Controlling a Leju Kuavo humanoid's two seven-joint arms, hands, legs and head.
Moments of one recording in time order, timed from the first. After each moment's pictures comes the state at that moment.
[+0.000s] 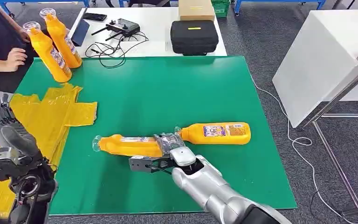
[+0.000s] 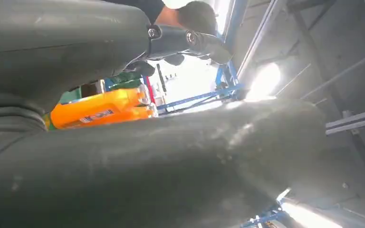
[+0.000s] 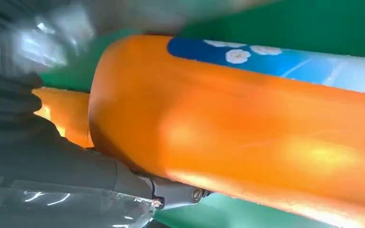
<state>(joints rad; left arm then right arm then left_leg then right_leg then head) -0.15 0.08 -0.03 -1.28 -0.10 0.48 -0.70 -0.61 0.28 0.73 -0.24 1.03 0.13 0.23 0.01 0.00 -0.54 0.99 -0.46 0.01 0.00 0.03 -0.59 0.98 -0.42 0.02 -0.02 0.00</state>
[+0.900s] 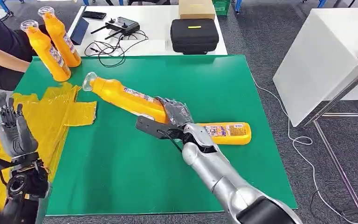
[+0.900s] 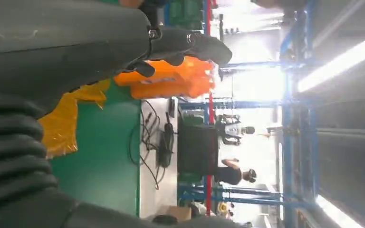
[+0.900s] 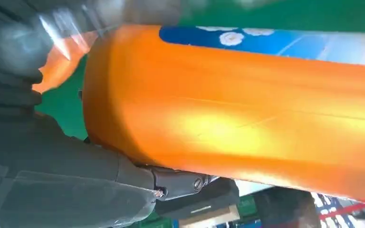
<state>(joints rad) -0.20 0.07 0.18 -1.04 0.13 0.08 -0.64 -0.66 0.27 0.47 -0.36 0.81 -0.18 -0.05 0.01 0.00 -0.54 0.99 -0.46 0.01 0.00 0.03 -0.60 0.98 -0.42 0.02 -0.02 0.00</state>
